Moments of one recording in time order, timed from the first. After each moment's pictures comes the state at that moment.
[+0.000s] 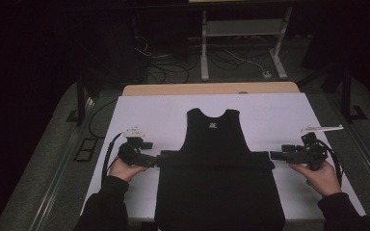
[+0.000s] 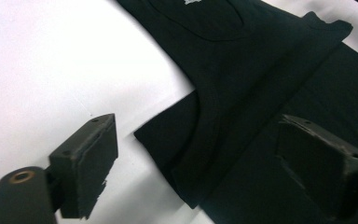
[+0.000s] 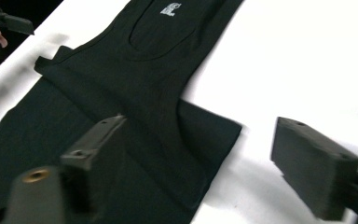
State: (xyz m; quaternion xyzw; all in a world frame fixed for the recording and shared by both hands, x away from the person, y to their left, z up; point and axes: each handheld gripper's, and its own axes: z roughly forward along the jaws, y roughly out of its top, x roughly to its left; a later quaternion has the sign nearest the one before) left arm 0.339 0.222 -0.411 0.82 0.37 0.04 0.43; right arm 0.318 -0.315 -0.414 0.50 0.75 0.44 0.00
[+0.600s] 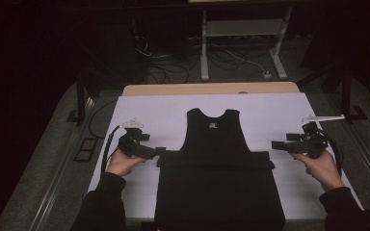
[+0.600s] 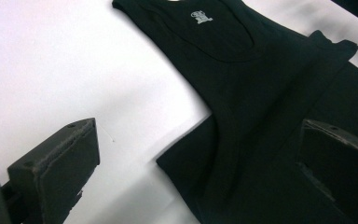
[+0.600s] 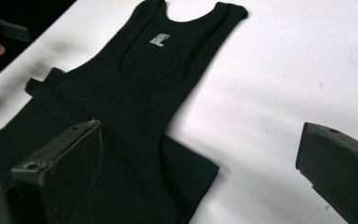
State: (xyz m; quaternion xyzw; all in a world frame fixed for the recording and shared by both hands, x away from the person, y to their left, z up) left arm 0.363 0.225 -0.404 0.81 0.38 0.04 0.44; right arm 0.342 -0.319 -0.400 0.50 0.74 0.45 0.03
